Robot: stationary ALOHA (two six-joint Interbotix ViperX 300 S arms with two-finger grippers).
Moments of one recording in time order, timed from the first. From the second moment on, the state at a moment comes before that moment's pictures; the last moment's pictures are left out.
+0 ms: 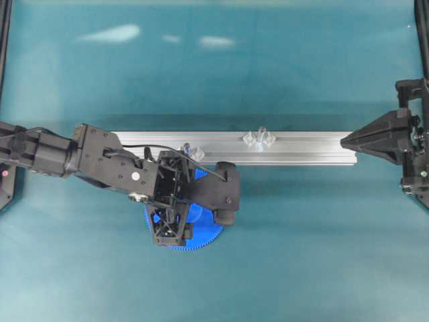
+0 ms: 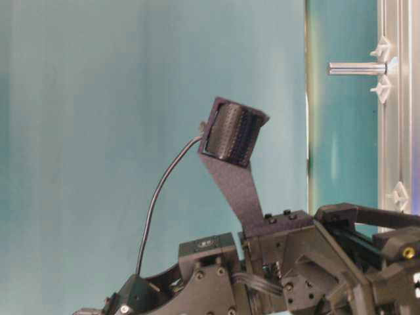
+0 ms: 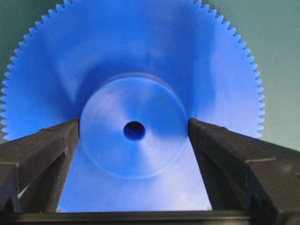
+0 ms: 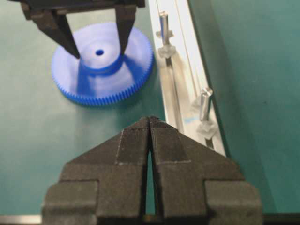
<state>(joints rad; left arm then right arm) -0.14 0.23 0.35 0.01 0.67 -0.10 -0.05 -0.95 1.16 0.06 0.19 0.08</state>
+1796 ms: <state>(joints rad) -0.14 0.26 0.33 0.02 0.69 -0.12 -0.05 -0.95 1.17 0.06 0.19 0.08</state>
